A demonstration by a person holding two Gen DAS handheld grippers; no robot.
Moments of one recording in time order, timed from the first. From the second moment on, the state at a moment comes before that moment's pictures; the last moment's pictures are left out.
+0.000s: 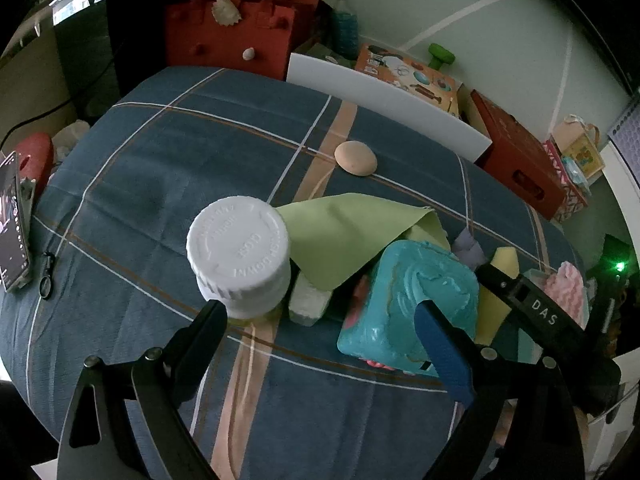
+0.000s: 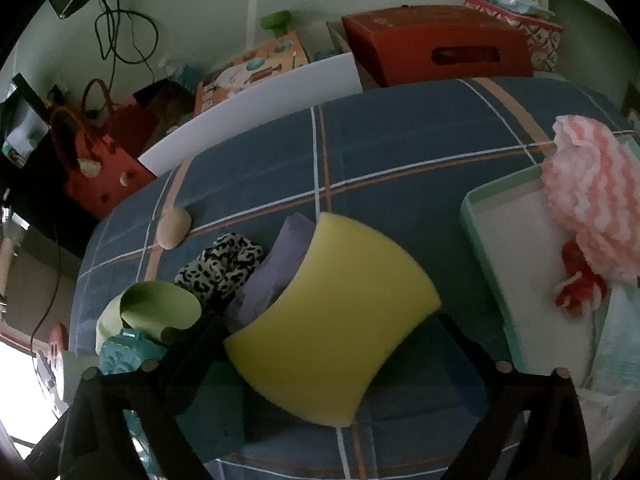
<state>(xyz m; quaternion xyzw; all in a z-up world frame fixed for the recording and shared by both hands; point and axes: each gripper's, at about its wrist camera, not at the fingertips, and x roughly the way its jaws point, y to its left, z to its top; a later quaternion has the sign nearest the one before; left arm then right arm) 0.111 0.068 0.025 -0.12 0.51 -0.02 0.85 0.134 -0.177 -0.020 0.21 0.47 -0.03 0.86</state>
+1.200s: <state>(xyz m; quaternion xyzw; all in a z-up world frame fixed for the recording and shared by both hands) 0.106 0.064 0.037 -0.10 0.50 -0.02 0.86 0.125 -0.175 -0.012 0.18 0.45 0.00 0.88</state>
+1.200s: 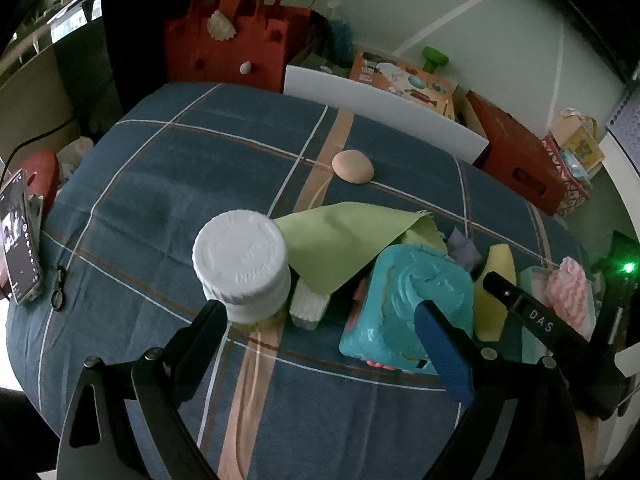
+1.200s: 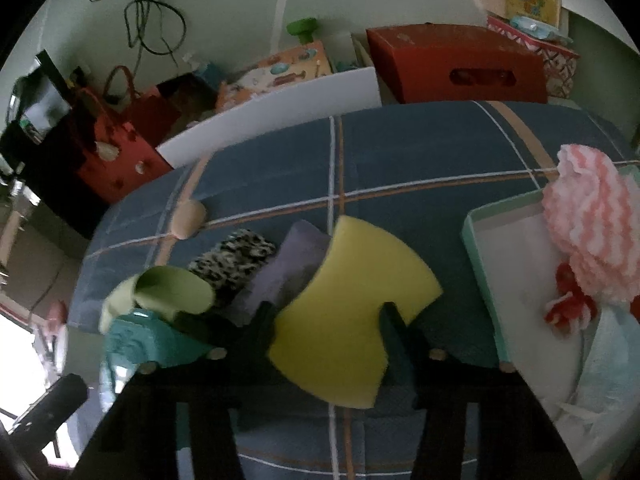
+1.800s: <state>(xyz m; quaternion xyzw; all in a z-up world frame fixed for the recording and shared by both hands) 0.106 0.060 0.038 -0.09 0.50 -0.02 0.86 0.125 -0.176 -0.016 0.14 0.47 -0.01 0.87</state>
